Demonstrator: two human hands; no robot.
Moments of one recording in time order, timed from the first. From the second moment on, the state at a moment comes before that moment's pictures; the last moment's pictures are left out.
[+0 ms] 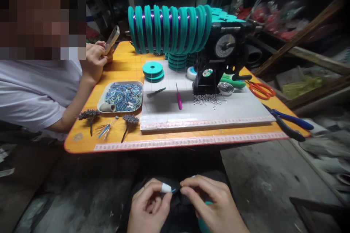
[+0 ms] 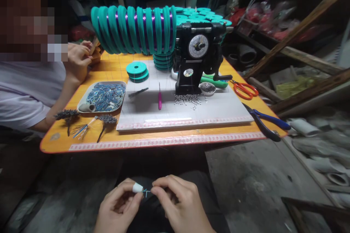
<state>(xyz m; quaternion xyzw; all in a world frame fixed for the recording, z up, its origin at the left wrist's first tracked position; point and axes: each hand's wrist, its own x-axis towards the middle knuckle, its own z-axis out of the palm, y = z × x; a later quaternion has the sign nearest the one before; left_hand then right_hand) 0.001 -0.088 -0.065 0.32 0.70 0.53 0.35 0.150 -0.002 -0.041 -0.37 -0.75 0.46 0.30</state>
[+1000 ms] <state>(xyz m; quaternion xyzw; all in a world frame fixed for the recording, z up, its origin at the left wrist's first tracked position) -0.012 -0.088 -0.066 0.39 0.65 0.49 0.43 0.141 0.004 -0.040 -0.35 -0.64 0.67 0.11</state>
